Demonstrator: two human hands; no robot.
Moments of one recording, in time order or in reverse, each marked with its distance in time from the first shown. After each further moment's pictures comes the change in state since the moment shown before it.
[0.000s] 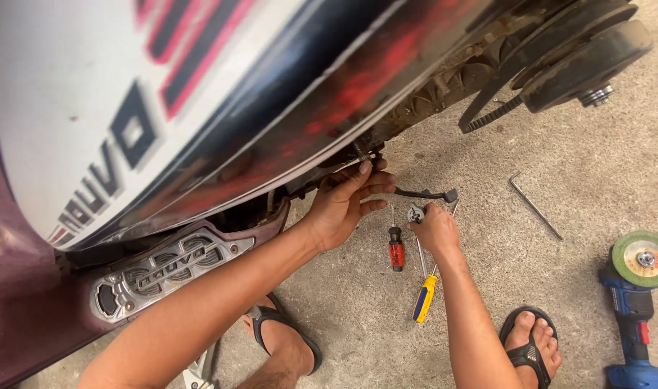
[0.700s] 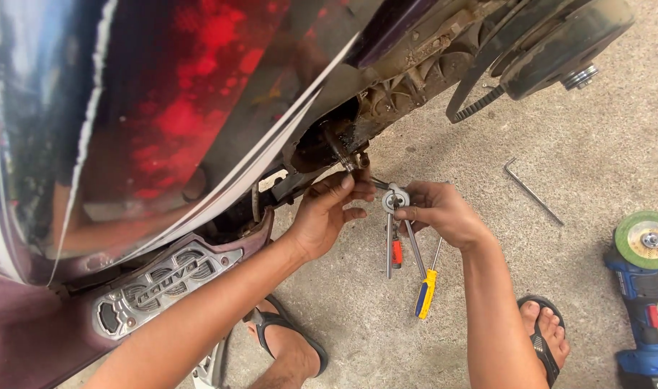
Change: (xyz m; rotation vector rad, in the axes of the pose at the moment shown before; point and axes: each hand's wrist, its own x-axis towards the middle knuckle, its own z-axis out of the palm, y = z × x) left_hand -0.004 -0.002 0.005 0.162 0.061 0.015; right_hand -0.049 -0.045 -0.115 1.059 -0.368 -0.325
